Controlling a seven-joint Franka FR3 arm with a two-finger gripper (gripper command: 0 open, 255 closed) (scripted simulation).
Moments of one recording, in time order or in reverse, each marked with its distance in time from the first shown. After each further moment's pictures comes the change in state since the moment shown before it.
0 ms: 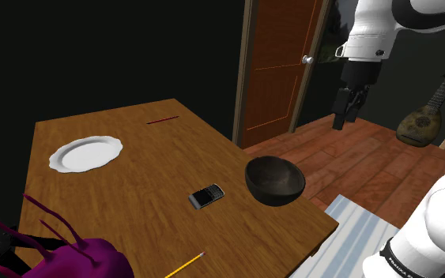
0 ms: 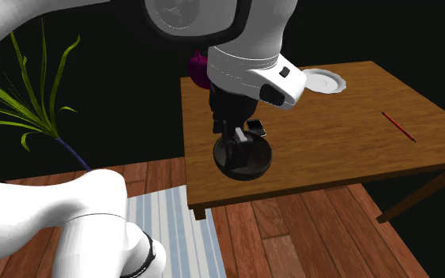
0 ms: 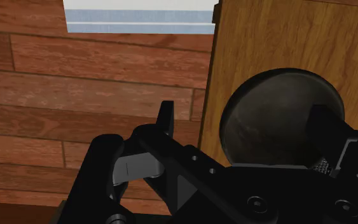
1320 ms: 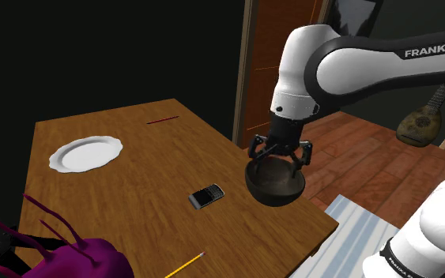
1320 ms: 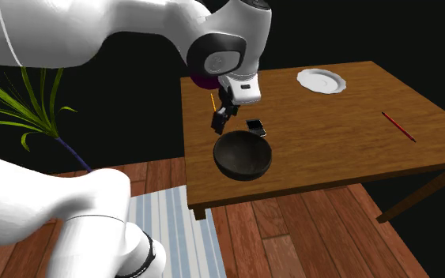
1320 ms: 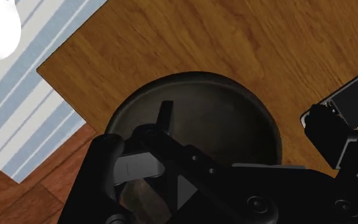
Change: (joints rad) arm -0.130 0.241 0.489 -0.075 0.358 0.425 0.941
